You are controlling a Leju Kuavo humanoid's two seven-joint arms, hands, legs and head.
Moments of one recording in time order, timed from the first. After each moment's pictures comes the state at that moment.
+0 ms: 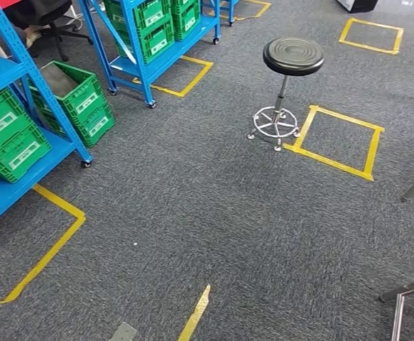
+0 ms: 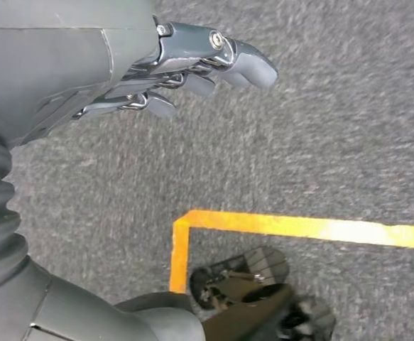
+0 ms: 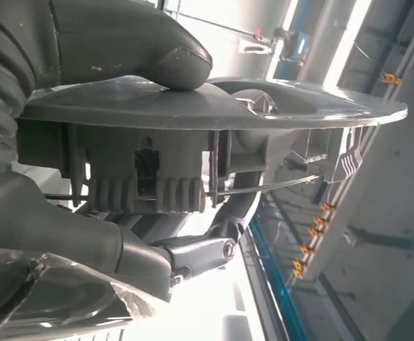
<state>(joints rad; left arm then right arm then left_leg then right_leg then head) -0.11 -0.06 -0.99 -0.15 0.80 0.38 -0.38 0.43 0.31 -0.13 -2.33 0.51 -0.67 -0.69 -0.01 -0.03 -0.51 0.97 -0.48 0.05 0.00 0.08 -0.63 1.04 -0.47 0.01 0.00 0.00</state>
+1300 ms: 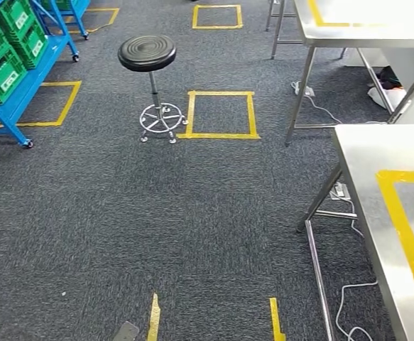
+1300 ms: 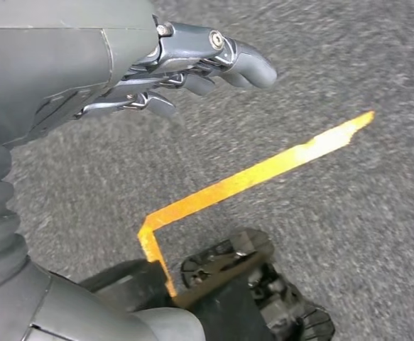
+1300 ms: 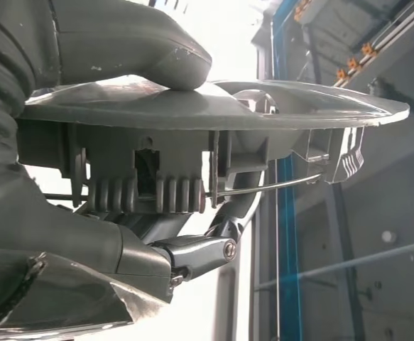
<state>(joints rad) -0.11 -0.07 -0.99 -0.15 0.81 0.38 -0.37 0.40 0.35 -0.20 -2.36 0.68 -0.67 -0.69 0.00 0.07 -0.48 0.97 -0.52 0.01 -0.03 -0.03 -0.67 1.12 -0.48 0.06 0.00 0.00</state>
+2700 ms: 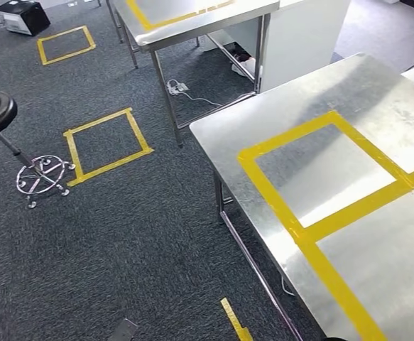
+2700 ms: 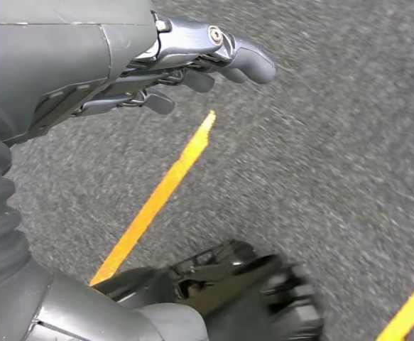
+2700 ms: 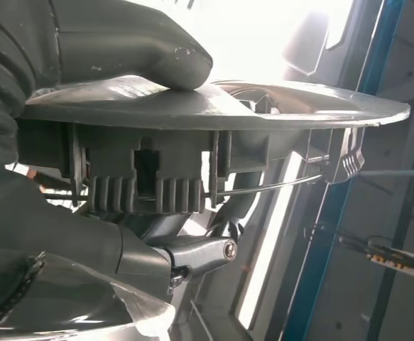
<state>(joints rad) -0.12 -0.05 -1.01 -0.15 0.83 0.38 -0.38 0.40 0.35 -0.17 -2.35 0.76 -0.67 -0.69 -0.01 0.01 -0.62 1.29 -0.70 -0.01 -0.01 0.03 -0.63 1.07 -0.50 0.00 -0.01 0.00</state>
